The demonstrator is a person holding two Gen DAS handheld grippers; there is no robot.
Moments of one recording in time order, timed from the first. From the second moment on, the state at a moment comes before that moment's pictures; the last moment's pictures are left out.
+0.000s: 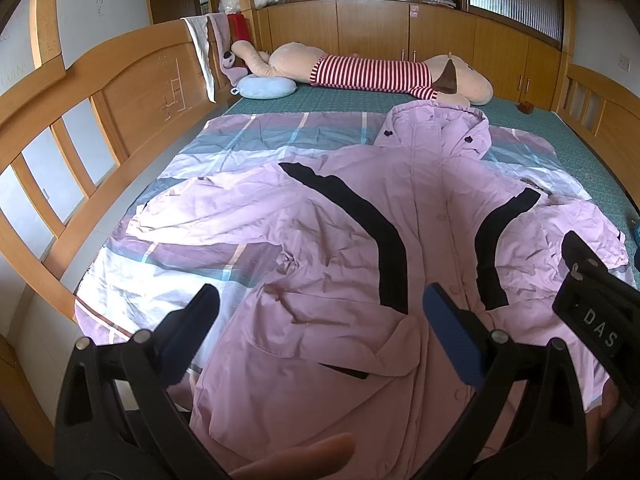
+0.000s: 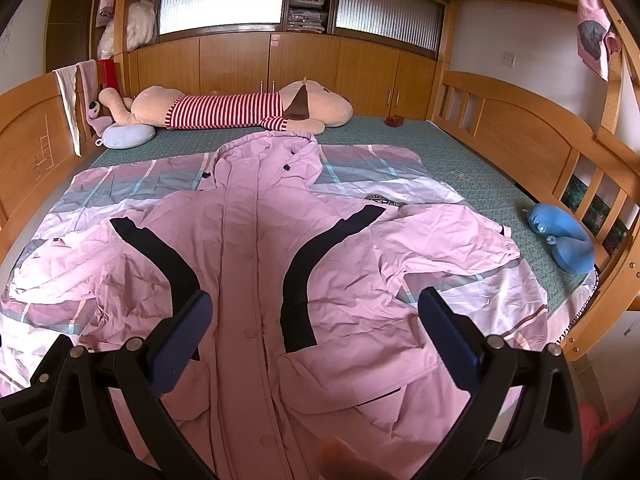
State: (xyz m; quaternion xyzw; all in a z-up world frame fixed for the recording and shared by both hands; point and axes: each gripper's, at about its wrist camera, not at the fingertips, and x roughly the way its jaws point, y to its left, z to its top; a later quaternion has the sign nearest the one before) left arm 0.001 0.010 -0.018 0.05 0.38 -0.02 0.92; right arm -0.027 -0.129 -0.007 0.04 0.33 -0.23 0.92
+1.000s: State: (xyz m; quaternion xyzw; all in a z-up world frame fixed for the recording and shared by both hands) left arm 0.004 0.017 -0.023 0.05 0.38 -0.02 0.92; right arm -0.026 -0.130 -0.007 0.04 0.33 -0.23 0.92
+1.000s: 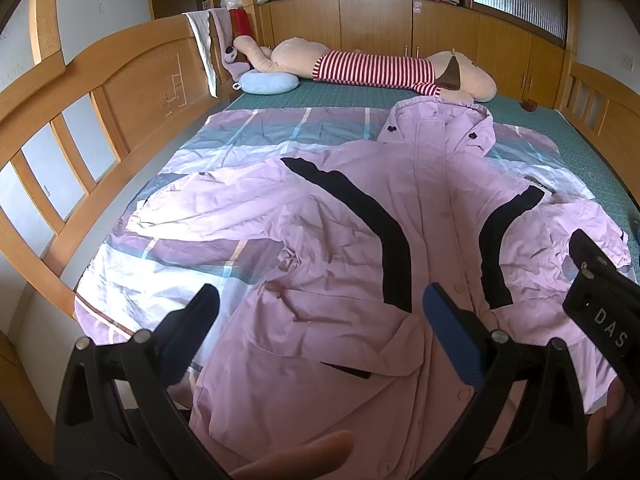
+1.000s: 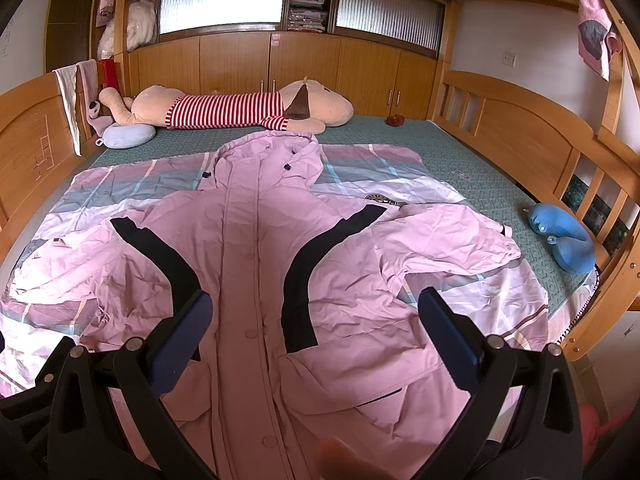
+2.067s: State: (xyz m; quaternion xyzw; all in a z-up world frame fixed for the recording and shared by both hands) left arm 0.055 0.037 -0.059 -0.11 0.34 -0.03 0.93; right arm -0.021 -0.207 -0.016 0.05 0.16 -0.33 0.93
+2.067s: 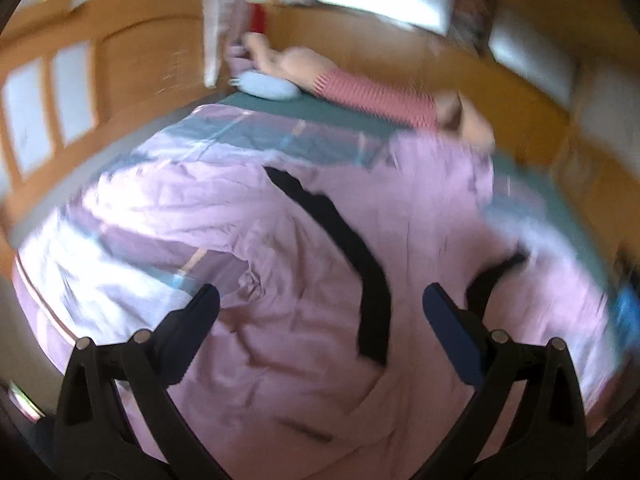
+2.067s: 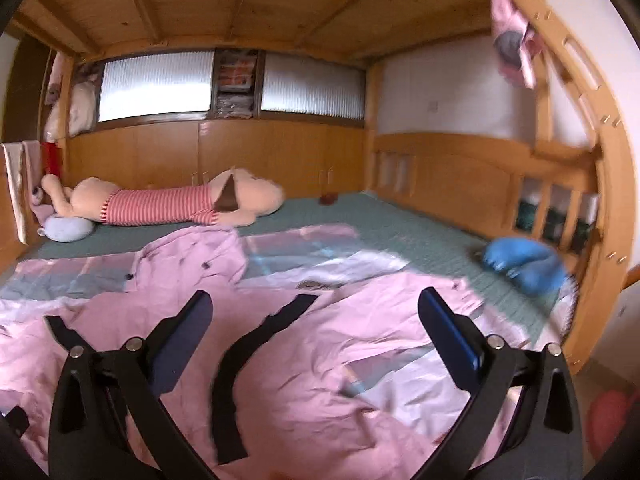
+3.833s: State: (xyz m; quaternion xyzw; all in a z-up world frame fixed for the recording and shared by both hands) left arm 0.153 -0.018 -0.152 -0.08 0.50 -0.04 0.86; right arm 0.121 -0.277 -0.062 0.11 0.29 0.02 0.95
